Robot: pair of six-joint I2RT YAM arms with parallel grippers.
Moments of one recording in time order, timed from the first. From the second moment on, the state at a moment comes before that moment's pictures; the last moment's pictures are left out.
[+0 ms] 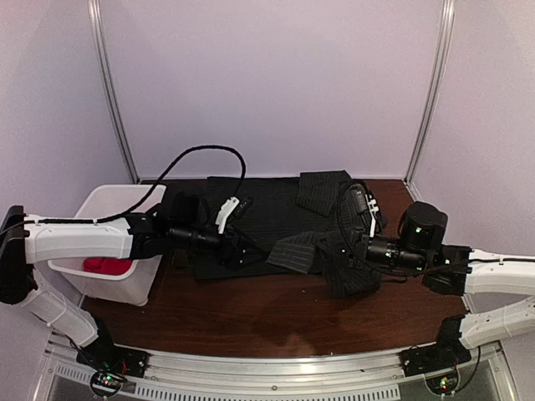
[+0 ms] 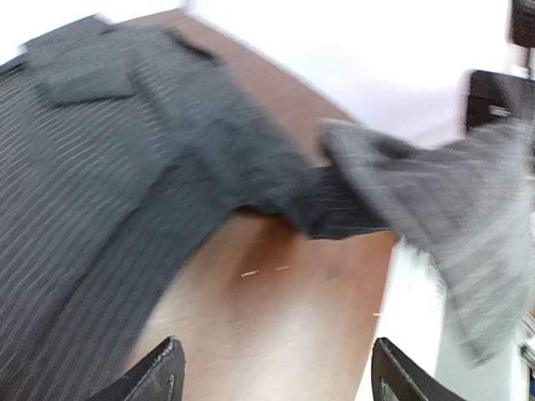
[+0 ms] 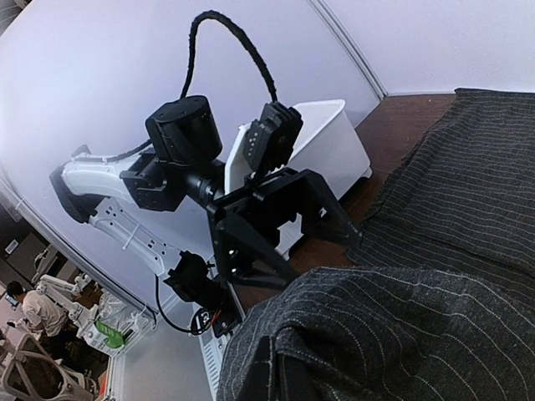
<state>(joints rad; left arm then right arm) -0.83 1.42 0.89 0.00 0.47 -0.24 0.93 0.98 0.58 0.33 -0.28 0.68</state>
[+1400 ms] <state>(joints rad) -1.23 1.58 1.45 -0.39 0.33 0.24 0.85 0.48 0.64 -0.05 0.08 0.52</state>
